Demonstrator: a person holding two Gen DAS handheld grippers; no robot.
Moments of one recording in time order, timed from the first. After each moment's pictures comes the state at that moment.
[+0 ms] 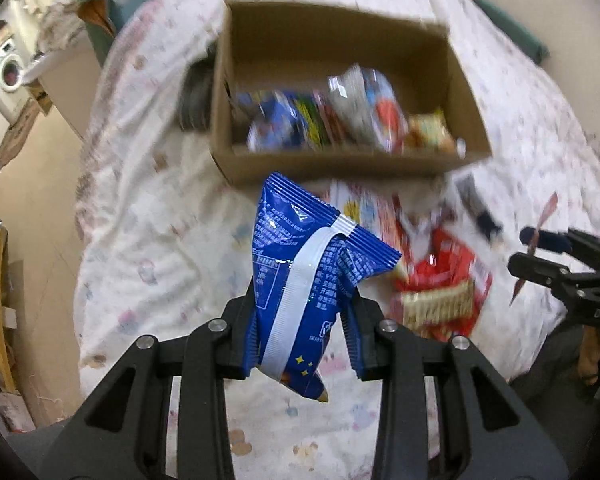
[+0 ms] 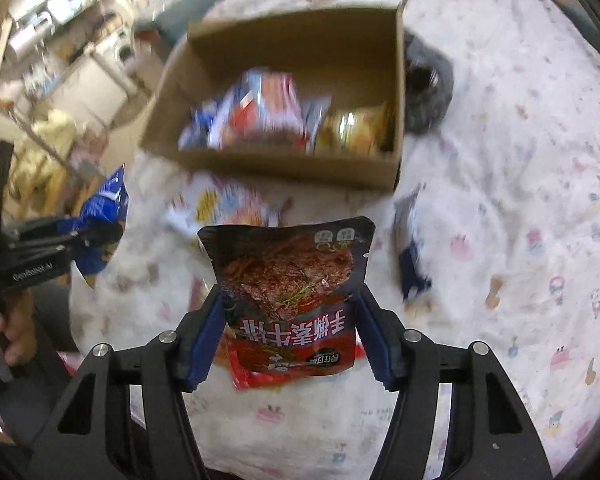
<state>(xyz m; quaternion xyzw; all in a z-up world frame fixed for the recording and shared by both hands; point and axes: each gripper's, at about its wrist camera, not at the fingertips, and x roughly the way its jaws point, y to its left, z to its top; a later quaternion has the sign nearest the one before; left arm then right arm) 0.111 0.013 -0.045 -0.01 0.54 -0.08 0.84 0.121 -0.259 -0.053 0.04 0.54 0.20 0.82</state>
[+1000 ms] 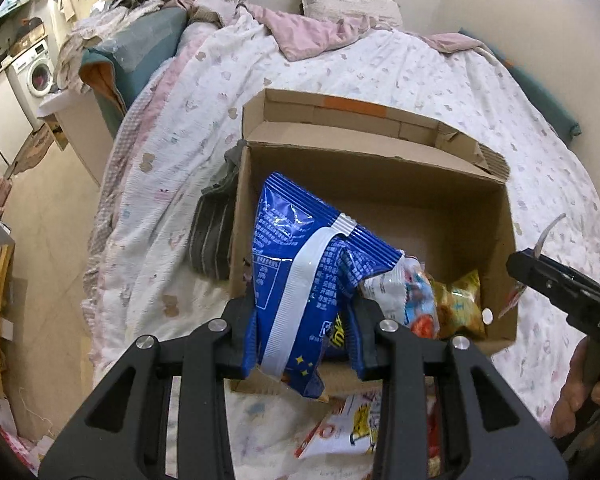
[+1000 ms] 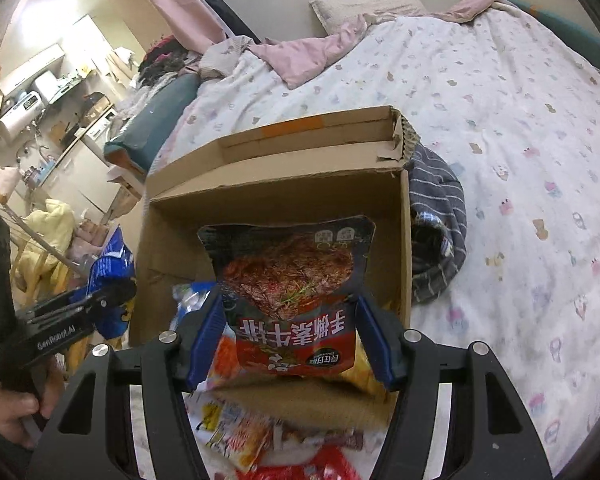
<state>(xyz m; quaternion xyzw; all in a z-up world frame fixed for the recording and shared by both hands) 0.252 0.013 -0.015 -0.04 0.48 -0.03 0.88 0.270 -0.245 -0.028 0.12 0.45 0.17 0.87</state>
